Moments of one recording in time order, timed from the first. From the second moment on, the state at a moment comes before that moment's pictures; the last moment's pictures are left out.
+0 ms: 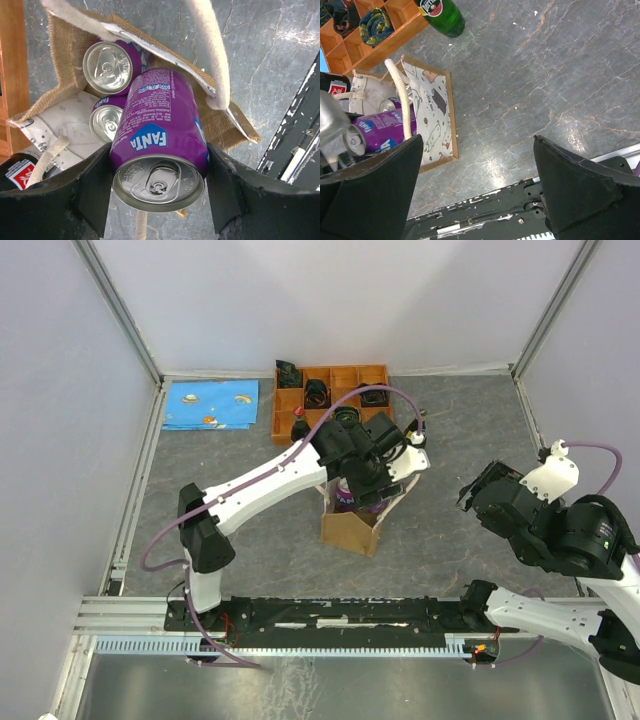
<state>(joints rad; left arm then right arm) -1.04 1.88 1.97 -1.13 0.04 0.32 0.95 0.83 1.42 -1.60 0.81 1.31</state>
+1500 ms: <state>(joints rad) -1.07 1.99 1.72 -0.85 -0.11 0.33 0.95 0.86 1.42 -1.60 0.84 1.33</state>
